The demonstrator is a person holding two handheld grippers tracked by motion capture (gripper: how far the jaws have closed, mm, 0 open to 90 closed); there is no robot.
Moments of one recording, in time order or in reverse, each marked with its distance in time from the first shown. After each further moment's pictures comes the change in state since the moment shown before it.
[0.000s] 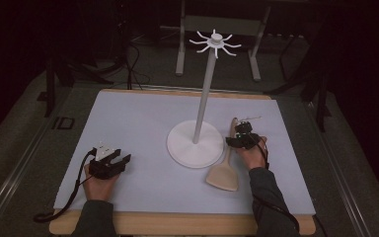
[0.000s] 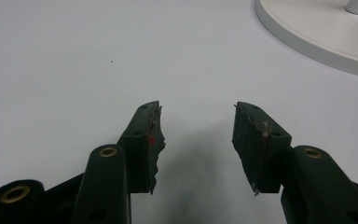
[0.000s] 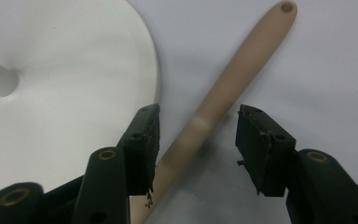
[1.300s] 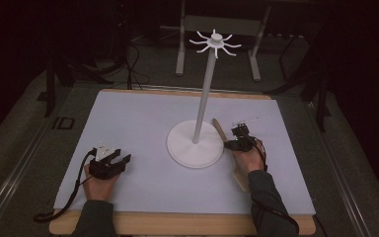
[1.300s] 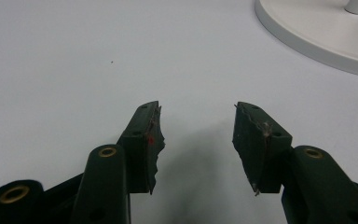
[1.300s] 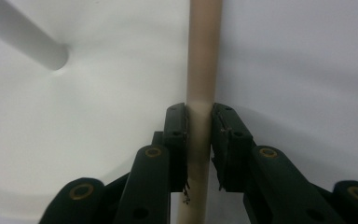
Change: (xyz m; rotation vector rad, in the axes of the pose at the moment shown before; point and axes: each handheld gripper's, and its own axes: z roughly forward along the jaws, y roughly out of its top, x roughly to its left) left arm 0.000 0.000 0.000 -0.002 0.000 0.000; right arm 0.012 -0.005 -0.007 0.078 0.110 0.022
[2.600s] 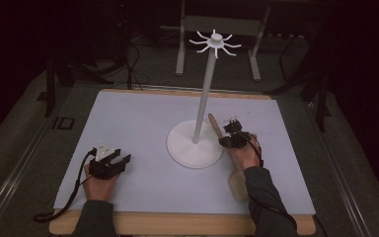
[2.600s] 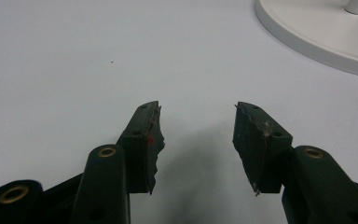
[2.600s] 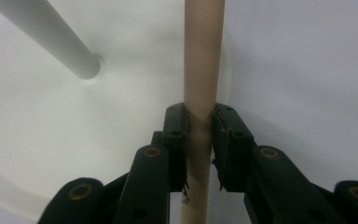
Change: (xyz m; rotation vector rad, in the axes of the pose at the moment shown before) left arm 0.000 0.000 0.000 0.000 0.000 0.000; right arm 0.023 0.016 -0.007 -0.005 -0.034 -0.122
